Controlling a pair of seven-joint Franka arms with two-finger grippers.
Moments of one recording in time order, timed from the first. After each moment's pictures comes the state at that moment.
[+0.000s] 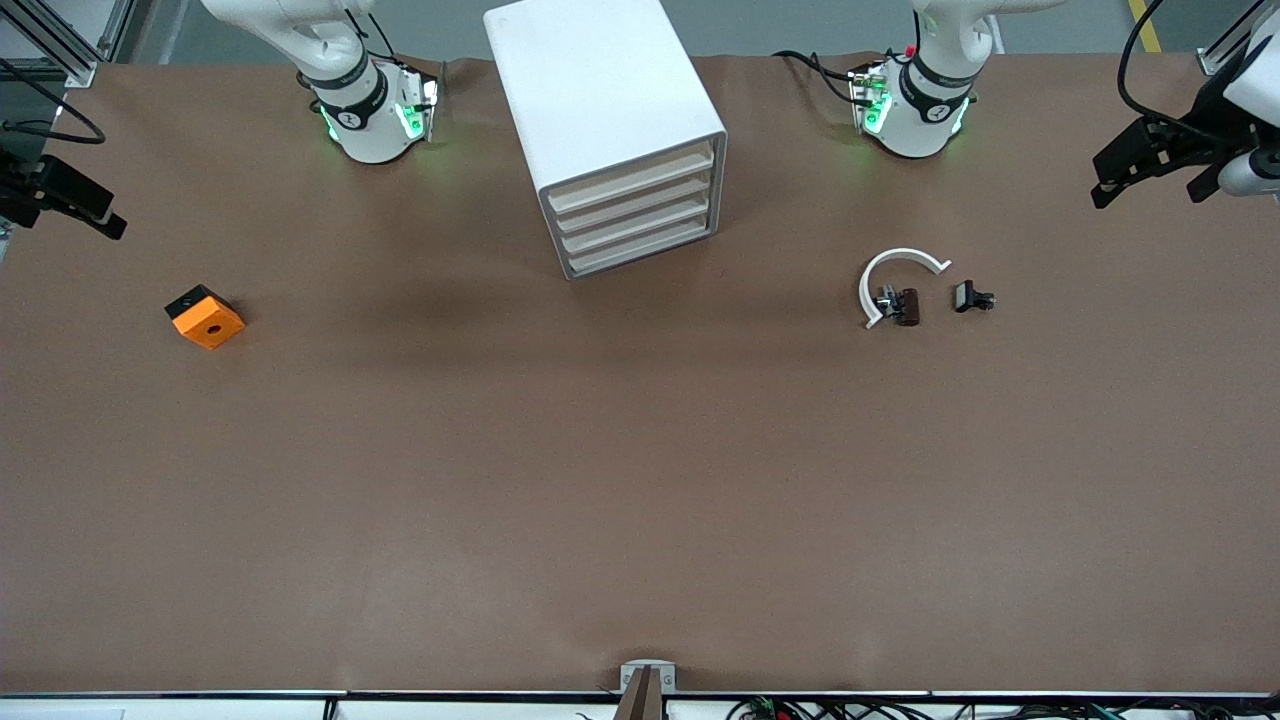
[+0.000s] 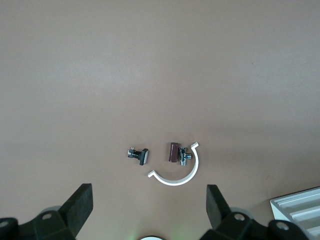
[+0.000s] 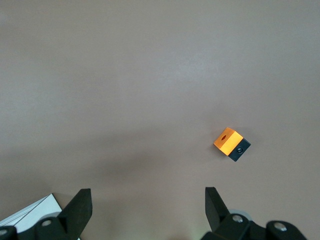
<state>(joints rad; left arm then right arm) 0.06 -0.17 -0.12 -1.67 0.01 1.52 -0.10 0.07 -0.10 -0.12 -1.58 0.00 1.49 0.11</state>
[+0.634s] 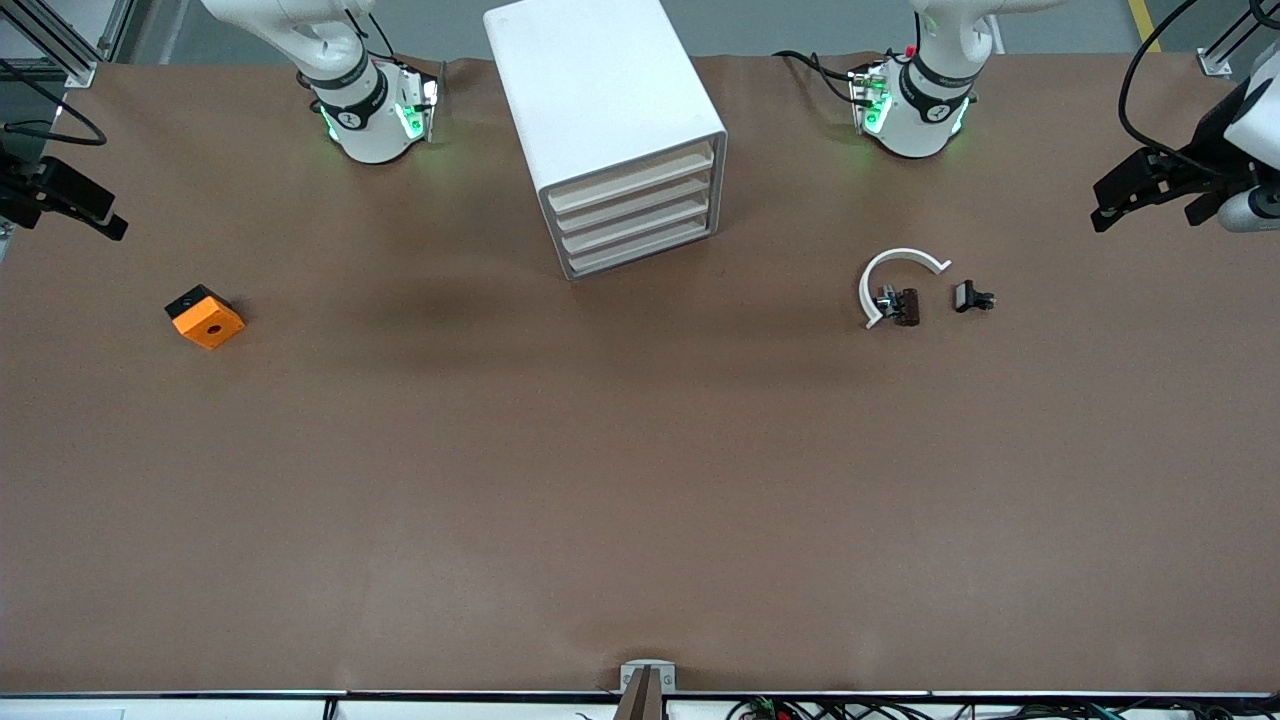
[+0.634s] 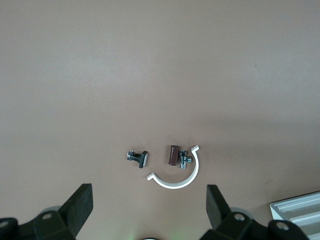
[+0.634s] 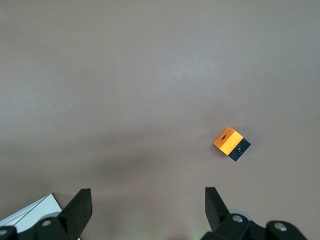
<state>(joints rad) 0.06 -0.11 -0.12 -1.63 0.01 1.52 -0.11 0.07 -0.09 -0.12 -1.58 0.00 1.49 0.11</state>
